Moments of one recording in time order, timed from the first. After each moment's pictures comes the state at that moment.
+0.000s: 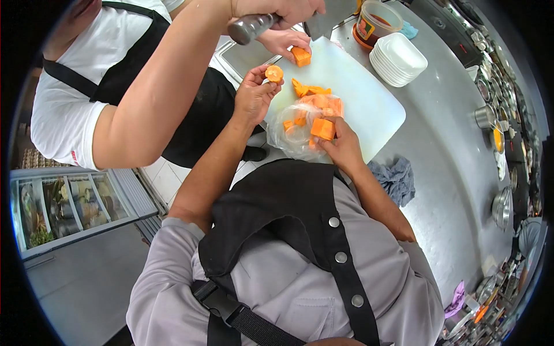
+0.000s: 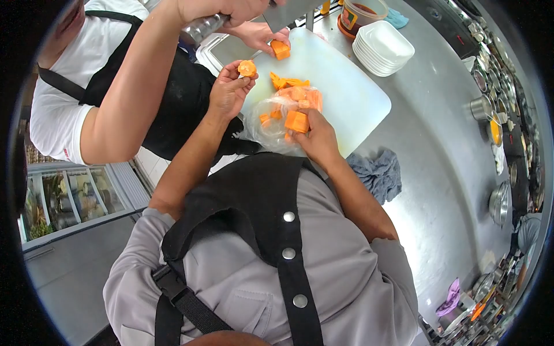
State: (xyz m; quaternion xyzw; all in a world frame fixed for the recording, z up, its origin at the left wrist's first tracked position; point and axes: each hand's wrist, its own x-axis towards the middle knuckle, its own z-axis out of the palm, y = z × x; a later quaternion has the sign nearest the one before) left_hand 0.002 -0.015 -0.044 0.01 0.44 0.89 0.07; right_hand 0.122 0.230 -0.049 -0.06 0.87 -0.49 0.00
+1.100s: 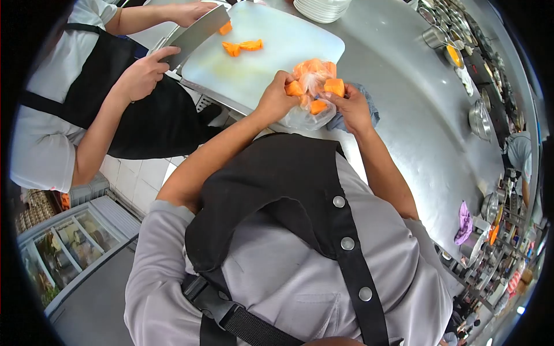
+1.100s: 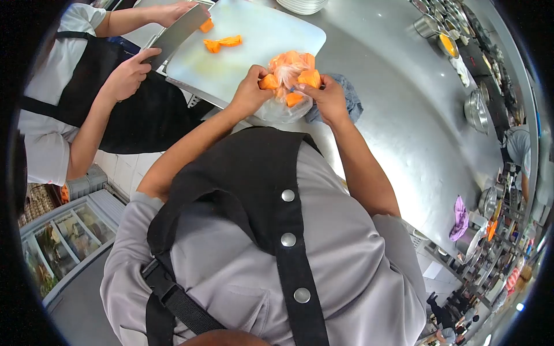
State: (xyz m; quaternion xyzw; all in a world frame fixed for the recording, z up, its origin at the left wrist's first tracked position) left_hand 0.134 0.124 -0.075 0.22 0.81 0.52 0.13; right_hand 0.218 0.341 -0.061 0.20 0.63 -0.75 -0.01
